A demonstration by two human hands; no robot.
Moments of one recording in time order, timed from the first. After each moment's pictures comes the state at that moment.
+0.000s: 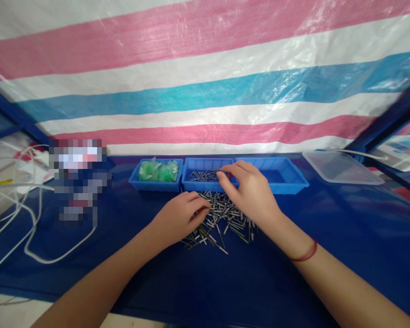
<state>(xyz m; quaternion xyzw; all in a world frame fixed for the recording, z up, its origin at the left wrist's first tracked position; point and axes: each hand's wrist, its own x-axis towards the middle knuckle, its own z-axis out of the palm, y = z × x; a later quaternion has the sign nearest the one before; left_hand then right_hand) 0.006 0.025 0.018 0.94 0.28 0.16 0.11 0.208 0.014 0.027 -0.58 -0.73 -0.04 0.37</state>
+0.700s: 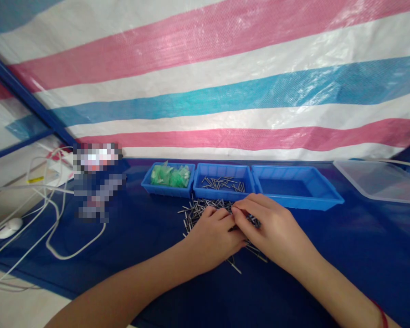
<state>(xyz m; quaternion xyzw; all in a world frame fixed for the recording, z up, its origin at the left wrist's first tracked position) 0.043 0.001 -0.009 0.96 0.24 0.14 -0.06 0.211 -0.016 0.012 -0.50 -0.79 0.07 0.35</state>
